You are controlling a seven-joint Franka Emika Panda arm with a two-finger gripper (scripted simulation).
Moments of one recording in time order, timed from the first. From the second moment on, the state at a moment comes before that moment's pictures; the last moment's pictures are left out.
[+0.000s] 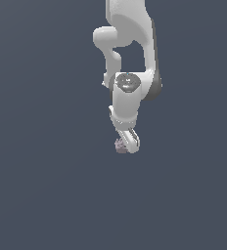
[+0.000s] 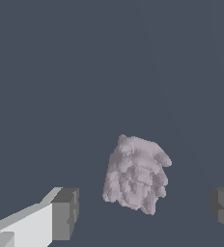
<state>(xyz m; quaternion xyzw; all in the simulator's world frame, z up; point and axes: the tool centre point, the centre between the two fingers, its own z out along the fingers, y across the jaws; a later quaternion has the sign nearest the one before) -0.004 0.040 0.123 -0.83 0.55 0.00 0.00</state>
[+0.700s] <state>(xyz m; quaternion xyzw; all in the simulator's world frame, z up) -0.013 0.048 0.106 -0.76 0.66 0.00 0.00</state>
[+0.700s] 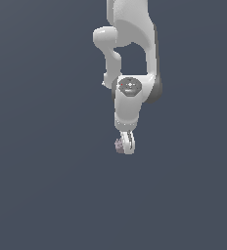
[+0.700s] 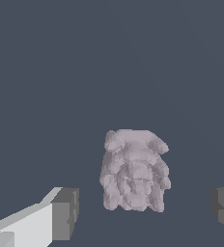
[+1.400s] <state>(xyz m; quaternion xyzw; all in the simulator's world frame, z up) -0.014 0.048 0.088 -0.75 0.67 0.00 0.00</state>
